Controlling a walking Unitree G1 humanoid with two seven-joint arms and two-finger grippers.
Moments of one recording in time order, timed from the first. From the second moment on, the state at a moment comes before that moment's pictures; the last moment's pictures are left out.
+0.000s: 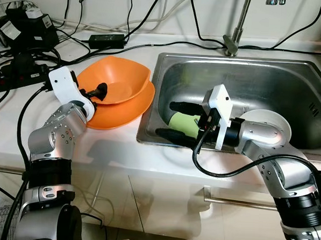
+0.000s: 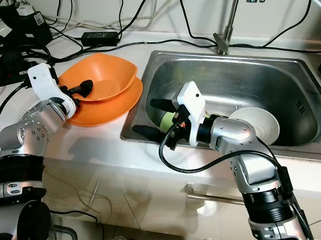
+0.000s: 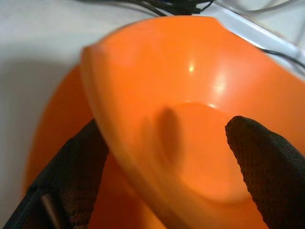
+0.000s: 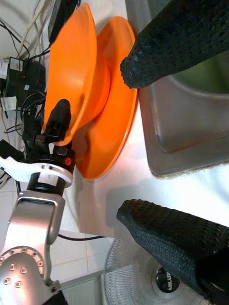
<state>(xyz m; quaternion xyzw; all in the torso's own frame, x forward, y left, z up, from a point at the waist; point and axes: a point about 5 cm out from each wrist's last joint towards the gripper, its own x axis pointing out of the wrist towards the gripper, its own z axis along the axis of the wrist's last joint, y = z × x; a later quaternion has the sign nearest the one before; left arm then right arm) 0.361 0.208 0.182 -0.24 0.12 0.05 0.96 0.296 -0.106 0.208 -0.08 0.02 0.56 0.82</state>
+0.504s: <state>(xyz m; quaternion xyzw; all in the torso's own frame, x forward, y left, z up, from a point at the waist) 0.363 0.210 0.177 -0.35 0.14 0.07 0.92 0.295 -0.103 0.208 -0.09 0.02 0.56 0.82</state>
